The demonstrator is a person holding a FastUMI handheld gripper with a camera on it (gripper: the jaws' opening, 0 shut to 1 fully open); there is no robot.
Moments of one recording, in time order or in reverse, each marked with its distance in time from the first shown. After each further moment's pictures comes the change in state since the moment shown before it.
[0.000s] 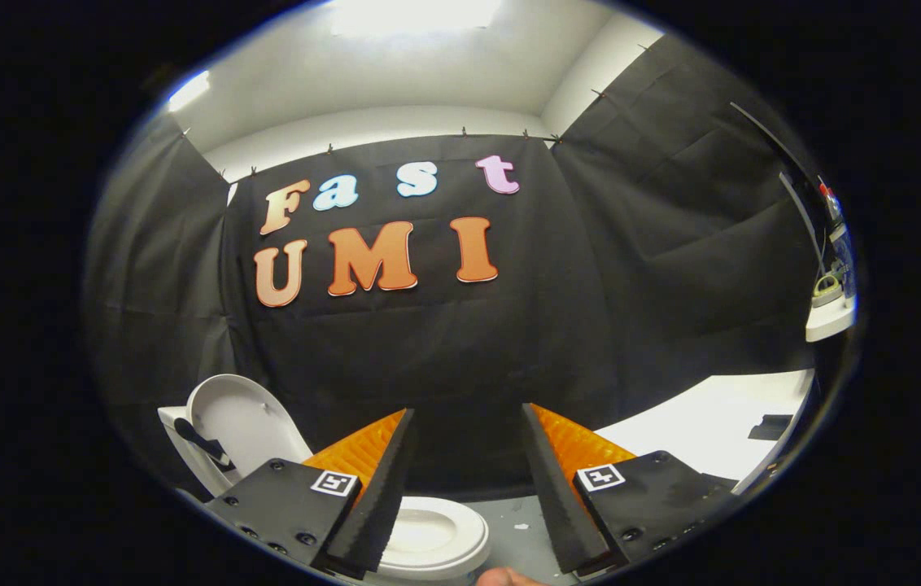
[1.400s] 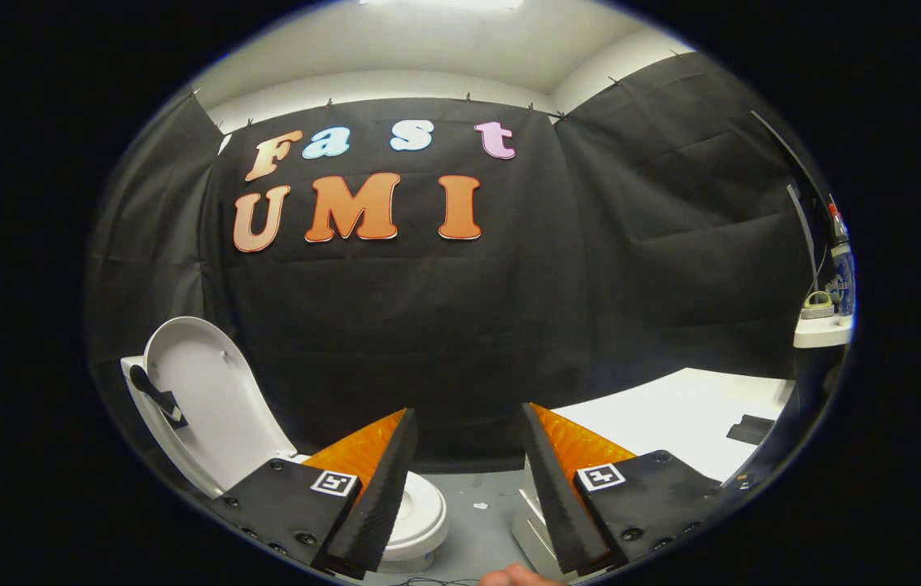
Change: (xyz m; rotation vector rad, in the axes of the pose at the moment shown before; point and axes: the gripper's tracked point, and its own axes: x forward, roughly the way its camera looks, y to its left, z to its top) arm 0.018 -0.021 -0.042 -0.124 0.139 -0.066
